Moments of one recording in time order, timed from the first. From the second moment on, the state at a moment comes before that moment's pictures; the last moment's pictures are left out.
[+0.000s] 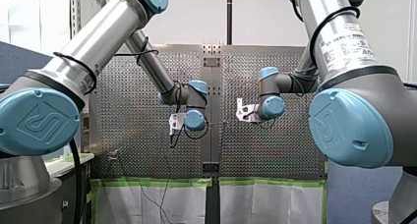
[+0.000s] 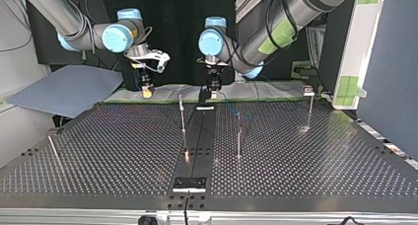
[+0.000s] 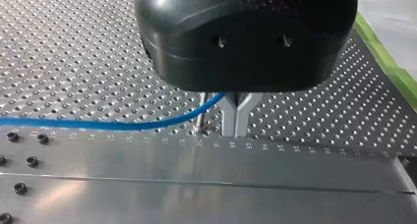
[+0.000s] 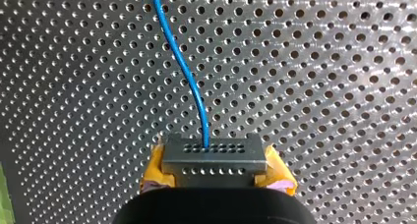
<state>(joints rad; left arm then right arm) -0.60 -2.20 -1.71 -2.51 -2.10 -1.60 2.02 -1.08 1.81 -0.53 1.57 1.56</state>
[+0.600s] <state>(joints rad) -0.62 -2.20 -1.69 -2.53 -2.09 -1.59 2.00 -1.07 1.81 -0.56 1.52 1.54</state>
